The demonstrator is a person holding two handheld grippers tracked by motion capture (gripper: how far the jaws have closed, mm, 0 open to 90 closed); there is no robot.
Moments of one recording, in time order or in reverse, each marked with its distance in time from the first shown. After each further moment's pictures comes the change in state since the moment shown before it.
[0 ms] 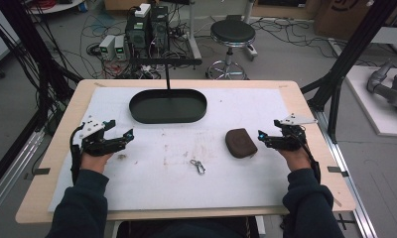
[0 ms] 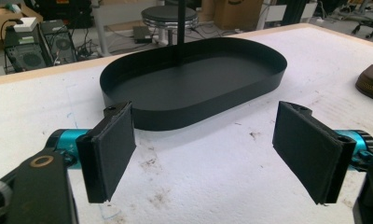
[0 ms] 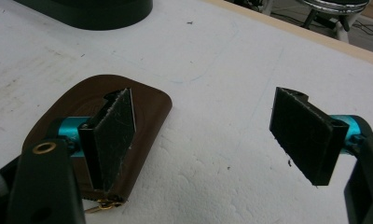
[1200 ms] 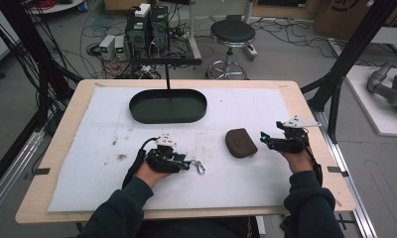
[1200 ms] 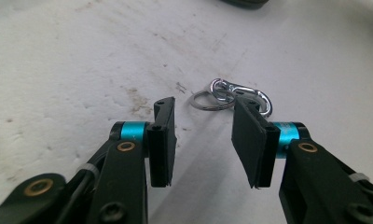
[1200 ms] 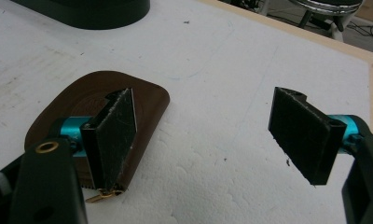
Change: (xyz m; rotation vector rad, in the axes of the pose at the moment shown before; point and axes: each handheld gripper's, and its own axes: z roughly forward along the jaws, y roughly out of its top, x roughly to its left) left arm -0.140 -0.012 0.080 0.427 -0.482 0.044; right arm 0.000 -0.006 -0.008 -0.015 -0.015 0.013
